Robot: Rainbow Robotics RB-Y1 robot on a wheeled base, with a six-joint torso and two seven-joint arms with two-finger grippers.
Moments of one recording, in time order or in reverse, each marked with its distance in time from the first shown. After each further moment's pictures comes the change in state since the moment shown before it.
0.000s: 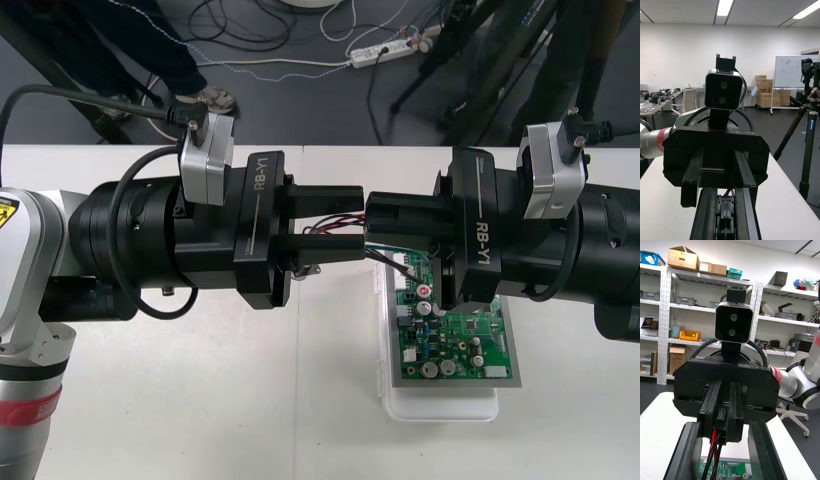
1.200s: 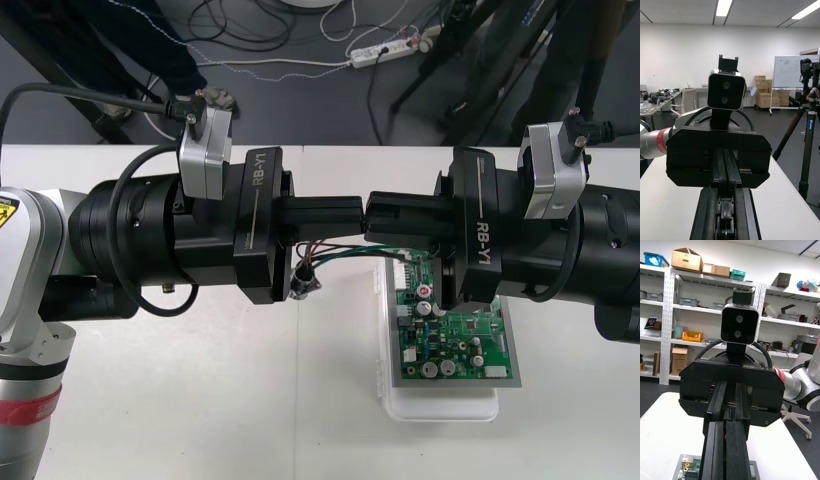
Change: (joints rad) right arm 0.004 0.000 0.000 -0.003 0.000 0.005 0.000; left arm -0.001 0.000 0.002 0.004 0.003 0.015 0.001
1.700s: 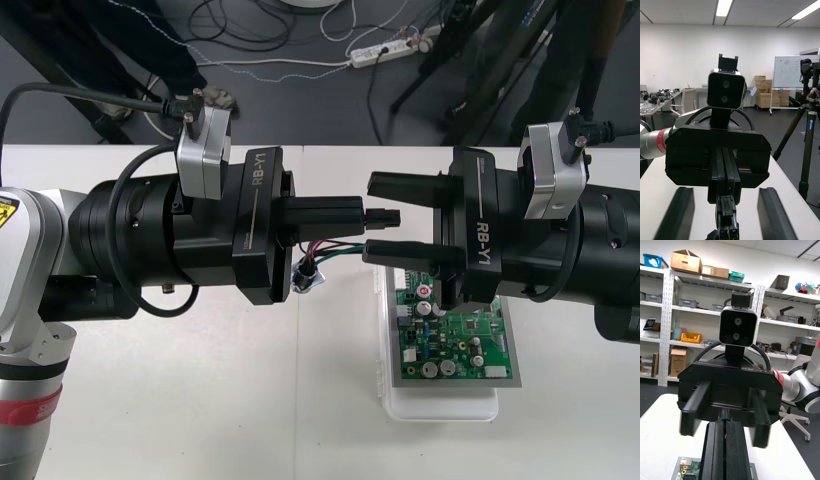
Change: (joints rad) right arm 0.000 0.000 0.000 -0.001 0.000 0.000 0.000; left arm 0.000 0.000 -0.002 0.000 0.011 0.000 0.000
